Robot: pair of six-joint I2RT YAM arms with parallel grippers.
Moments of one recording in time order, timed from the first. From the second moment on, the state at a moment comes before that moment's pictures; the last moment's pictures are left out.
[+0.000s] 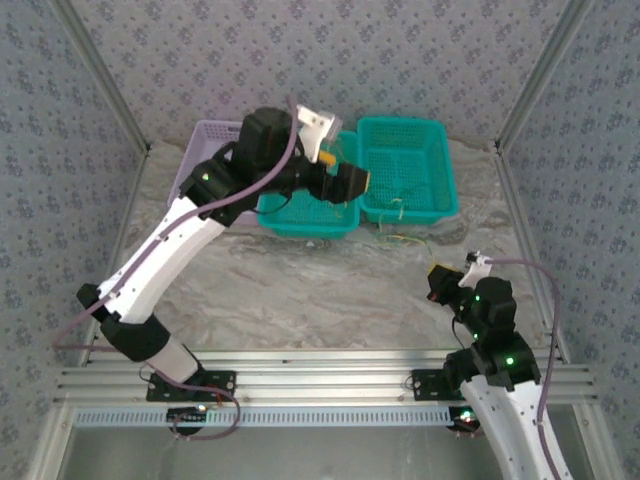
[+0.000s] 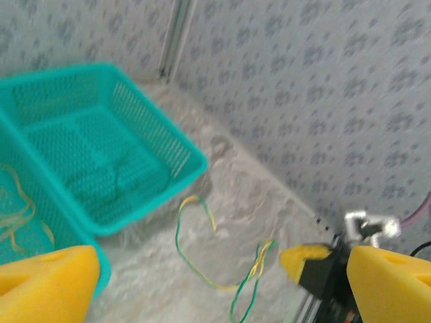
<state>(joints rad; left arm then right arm) -0.82 1.56 1.92 -0.80 0.23 -0.33 0.23 0.25 0.46 -0.56 -0.12 0.58</state>
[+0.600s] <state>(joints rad) -0.80 0.87 1.22 -0.75 0.00 -0.41 0.22 0.75 0.55 -0.34 -0.49 0.70</state>
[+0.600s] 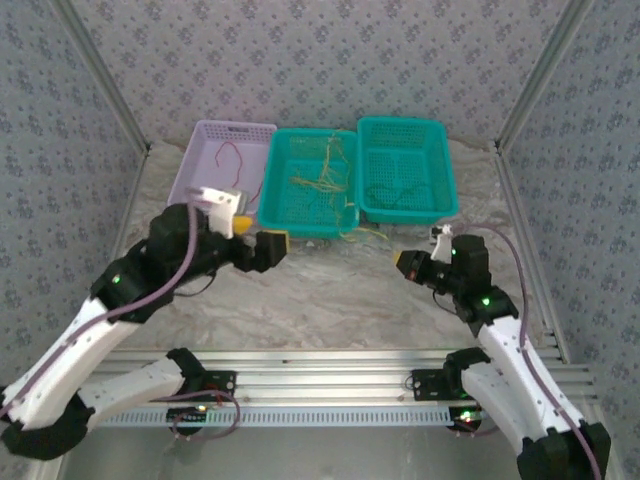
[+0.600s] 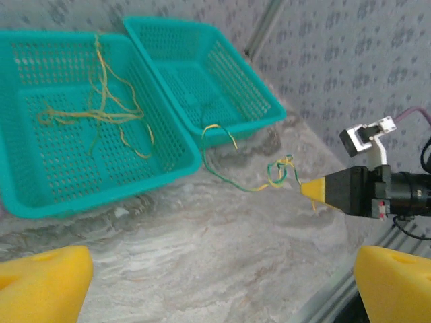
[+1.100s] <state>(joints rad) -0.80 0.63 0.94 -0.85 -0.24 -0.46 0.47 1.54 1.31 -0.36 -0.20 0.67</state>
